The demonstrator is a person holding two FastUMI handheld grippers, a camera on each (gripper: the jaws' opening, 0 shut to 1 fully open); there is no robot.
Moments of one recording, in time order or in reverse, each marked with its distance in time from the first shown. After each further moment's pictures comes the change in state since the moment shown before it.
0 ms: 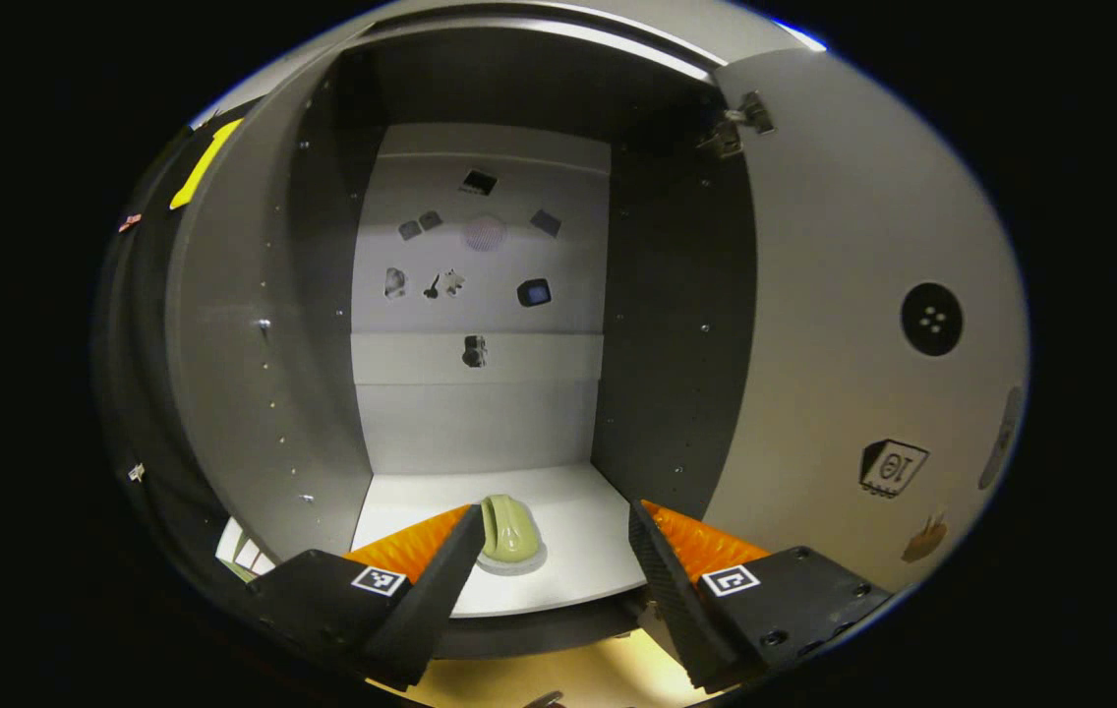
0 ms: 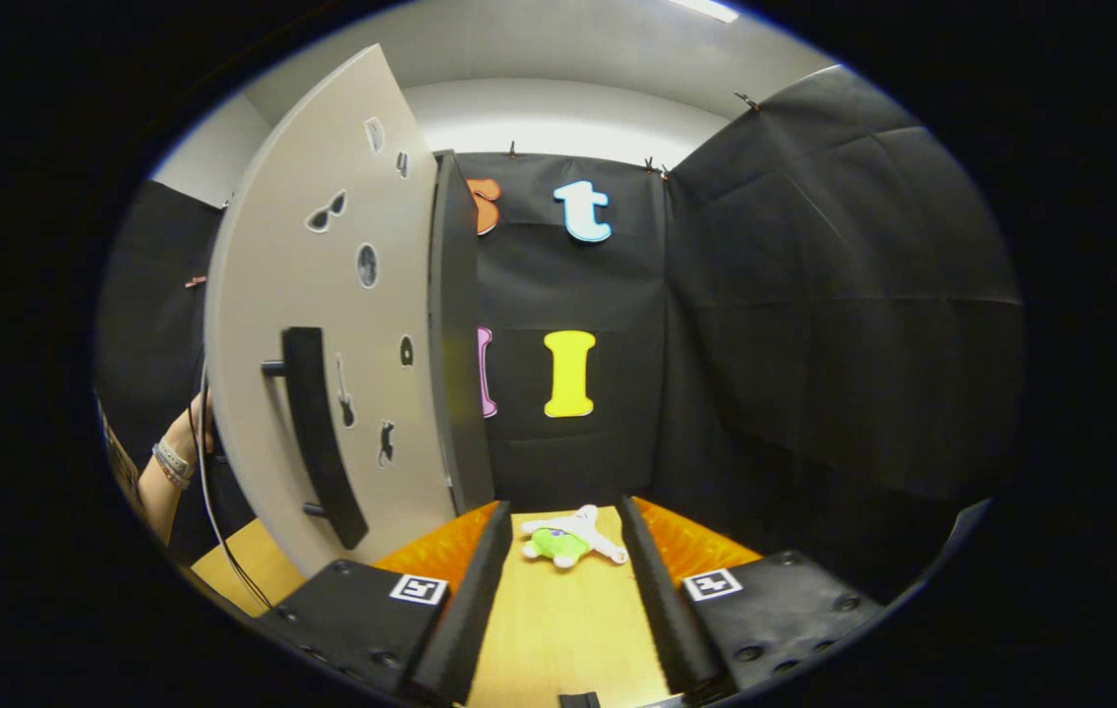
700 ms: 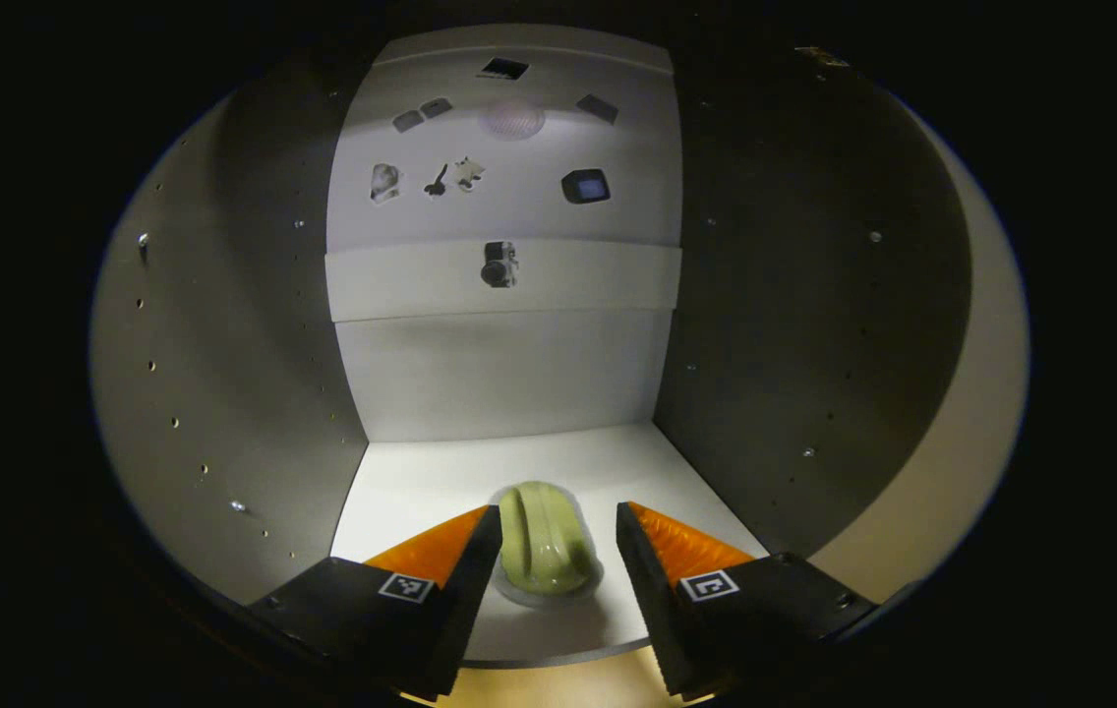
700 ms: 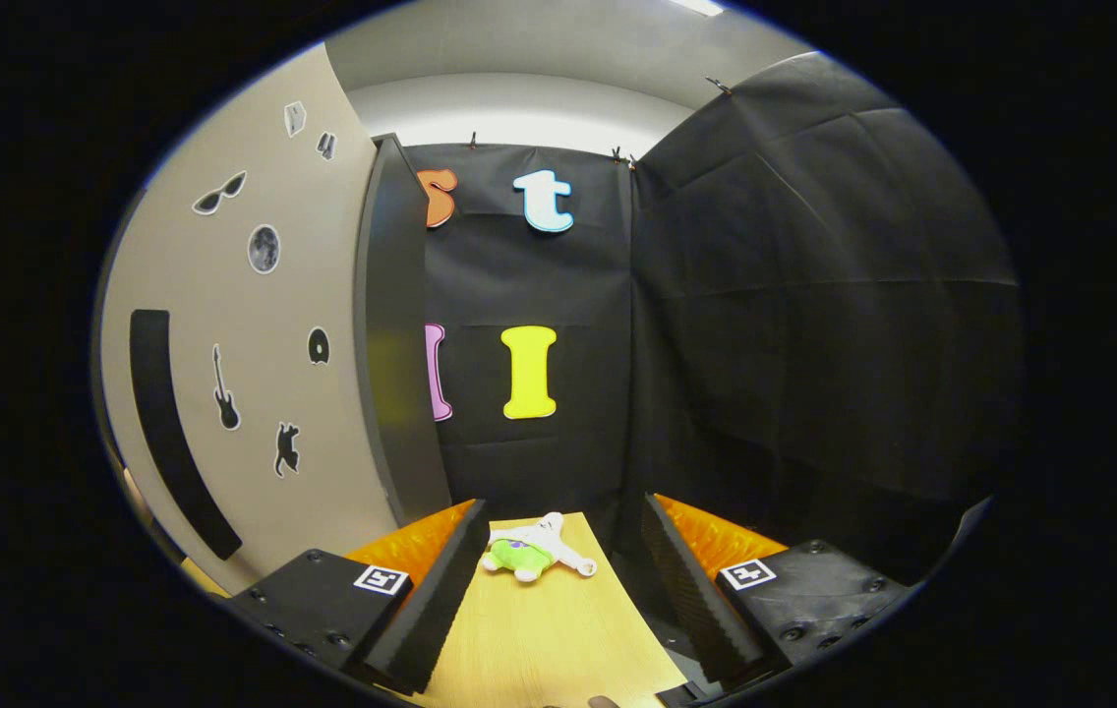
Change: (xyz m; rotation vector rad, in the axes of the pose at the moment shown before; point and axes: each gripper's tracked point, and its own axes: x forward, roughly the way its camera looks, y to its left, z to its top) left arm 0.110 0.049 -0.046 -0.018 0.211 0.116; right arm 0.059 -0.043 -0.012 0.029 0.011 -0.056
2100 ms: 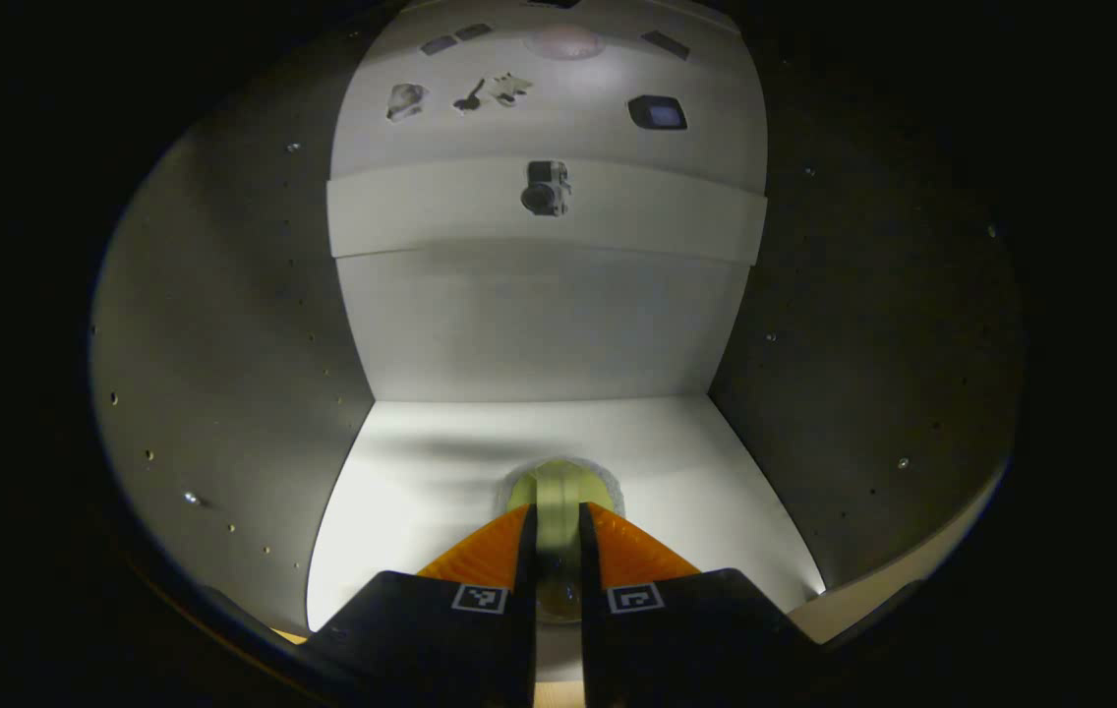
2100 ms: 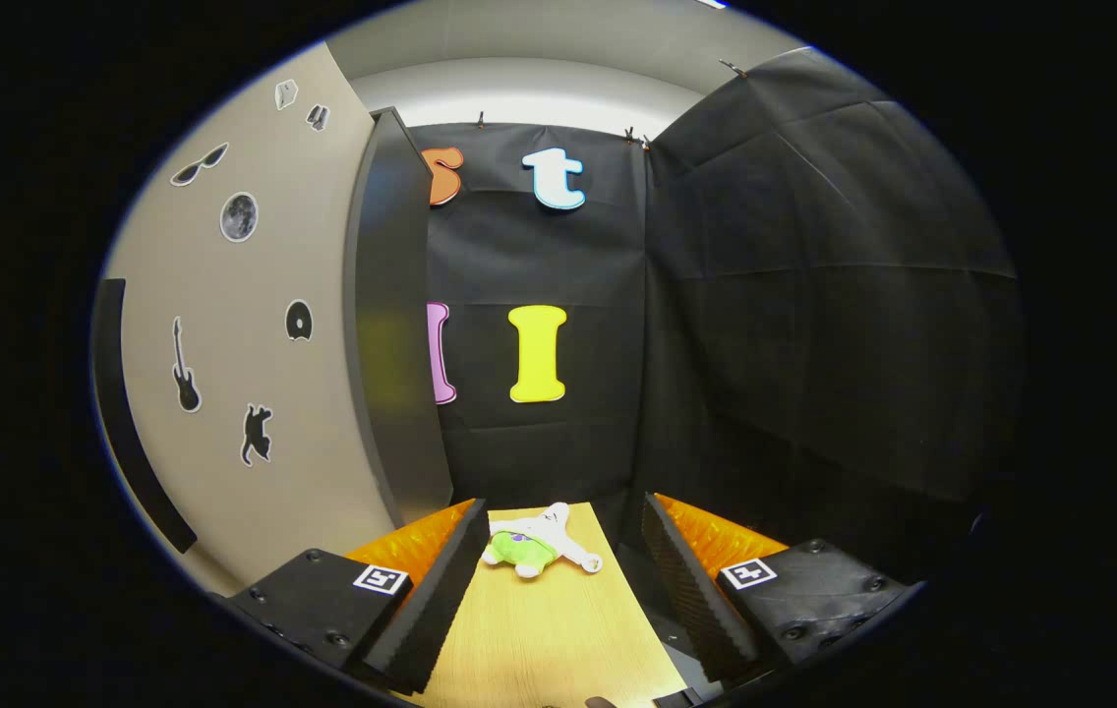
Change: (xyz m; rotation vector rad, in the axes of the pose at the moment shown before) left arm 0.032 0.020 -0.021 -0.083 0.130 0.086; right arm 0.033 0.009 -0.015 -0.009 0.039 0.056
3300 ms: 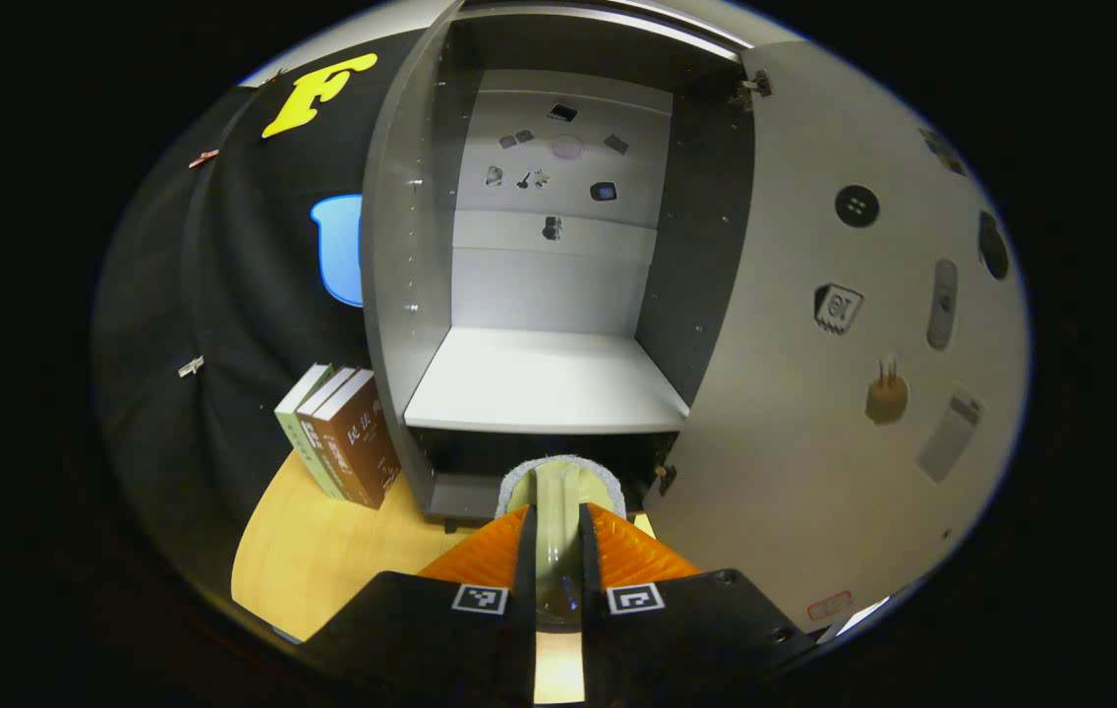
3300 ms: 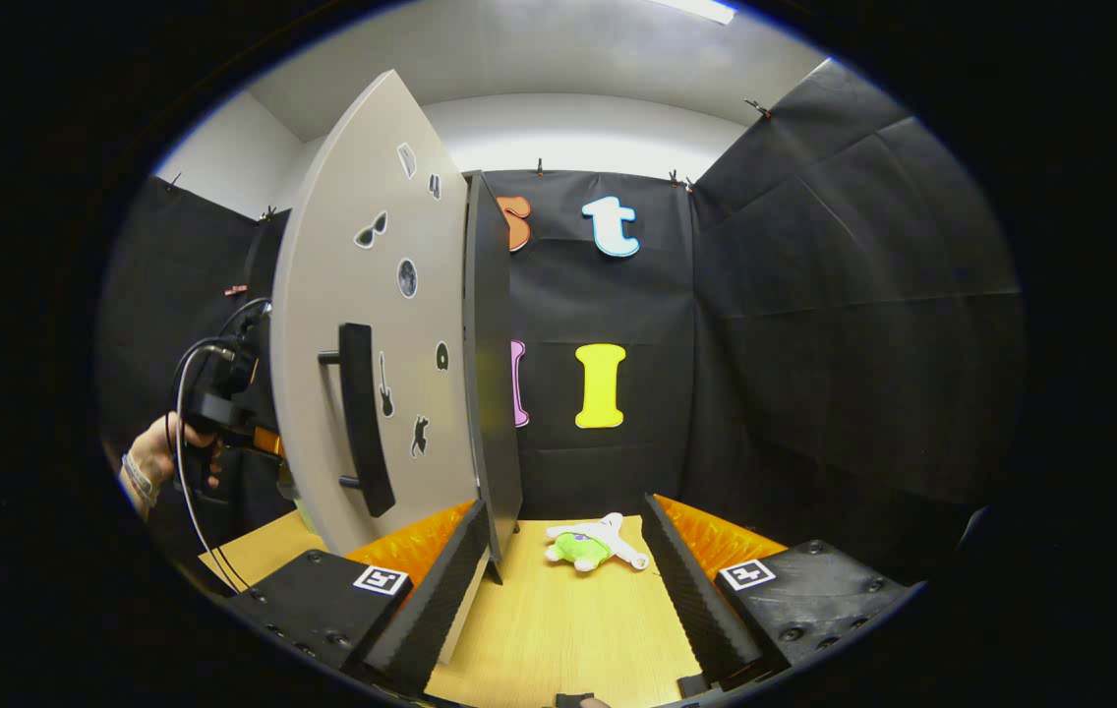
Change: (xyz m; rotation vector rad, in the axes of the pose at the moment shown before) left arm -0.279 -0.022 -0.165 -0.060 -0.064 -0.037; right arm -0.146 0.047 0.022 0.009 -0.111 0.179
